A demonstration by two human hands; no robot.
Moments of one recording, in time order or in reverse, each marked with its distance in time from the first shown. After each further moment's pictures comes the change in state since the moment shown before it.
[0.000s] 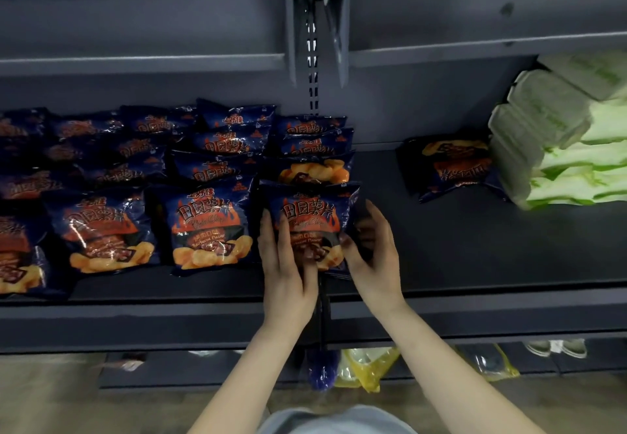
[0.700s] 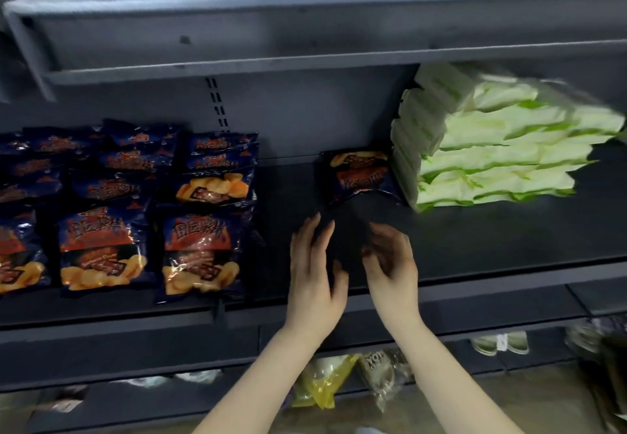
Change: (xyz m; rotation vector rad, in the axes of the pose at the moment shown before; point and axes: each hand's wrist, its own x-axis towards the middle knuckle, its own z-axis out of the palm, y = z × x) left_hand -0.017 0.128 0.115 -0.098 -0.117 0.197; right_hand -0.003 0.023 -0.162 0.058 0.156 -0.032
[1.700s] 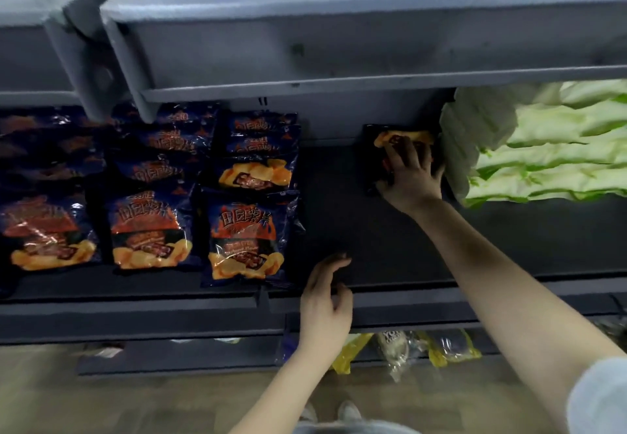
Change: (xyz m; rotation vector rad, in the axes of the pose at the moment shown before) left_hand -0.036 -0.021 -0.033 -0.112 -0.048 -0.444; right_hand 0.155 0.025 0.046 -1.169 -0.442 0.057
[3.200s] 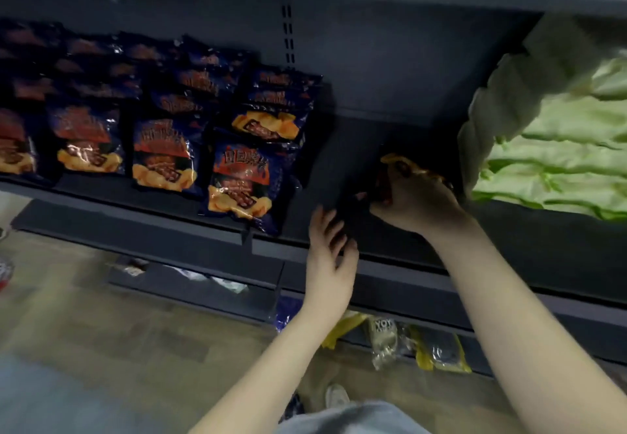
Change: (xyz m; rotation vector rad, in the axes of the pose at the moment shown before) left_hand -0.016 0.051 0.045 -0.454 0.157 -0.264; right_hand -0.080 0.000 -0.044 -0.063 -0.225 -0.324
